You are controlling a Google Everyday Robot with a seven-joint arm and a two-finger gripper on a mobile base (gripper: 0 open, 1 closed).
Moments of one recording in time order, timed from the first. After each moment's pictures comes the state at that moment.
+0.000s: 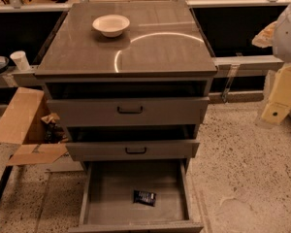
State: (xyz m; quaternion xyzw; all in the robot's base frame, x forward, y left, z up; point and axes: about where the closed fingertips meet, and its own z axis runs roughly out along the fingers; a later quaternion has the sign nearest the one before) arm 0.438 -0.217 0.976 -0.60 0.78 -0.03 0.16
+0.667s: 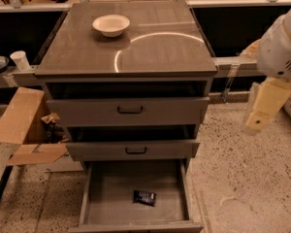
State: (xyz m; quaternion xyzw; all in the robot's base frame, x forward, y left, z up) arm 0.452 -0.210 0.939 -0.60 0.78 -0.01 0.16
